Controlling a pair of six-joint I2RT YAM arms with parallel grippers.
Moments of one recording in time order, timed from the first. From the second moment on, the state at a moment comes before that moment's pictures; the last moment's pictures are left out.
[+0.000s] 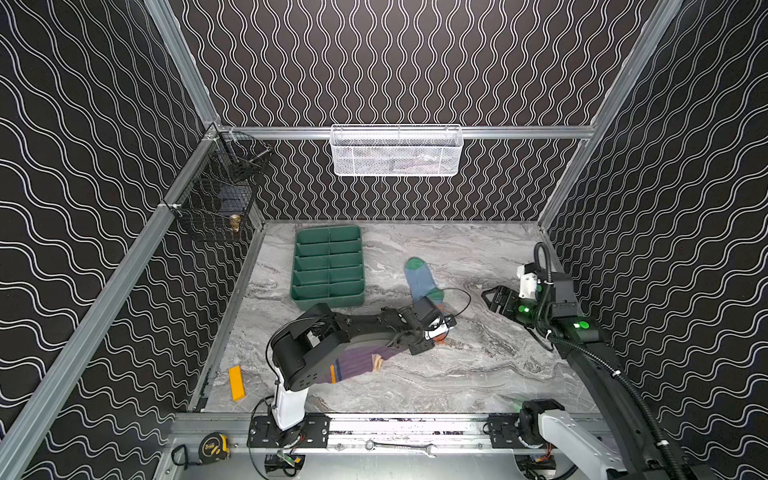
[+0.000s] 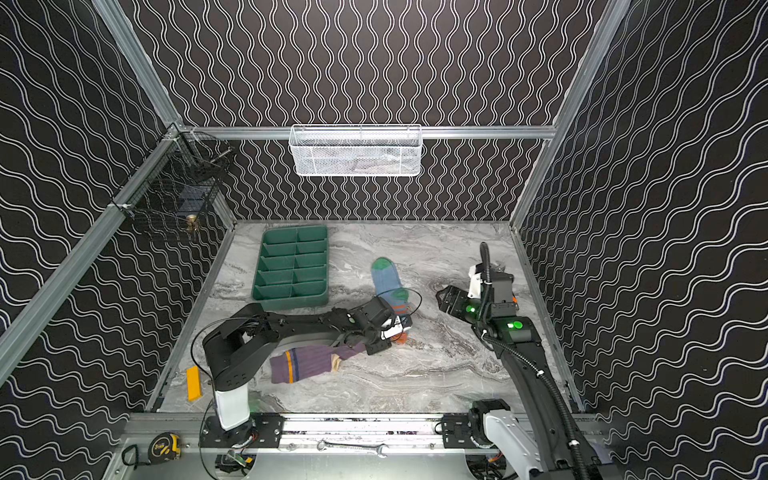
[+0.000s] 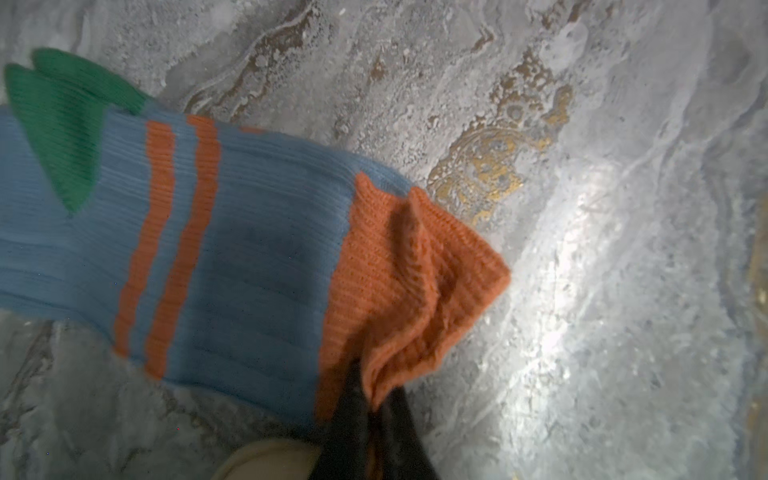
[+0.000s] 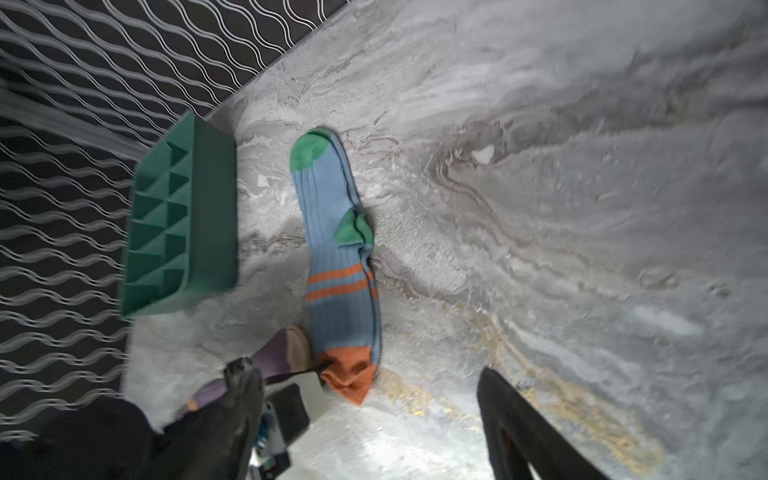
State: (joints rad) left arm -0.97 1.91 1.14 -0.28 -0.01 0.33; right arm 0.17 0.91 0.81 -0.62 -0.24 0.47
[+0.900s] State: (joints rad) left arm -0.79 2.11 1.40 -0.51 0.45 0.29; right arm 0.83 0.82 0.54 -0.64 0.06 -0.80
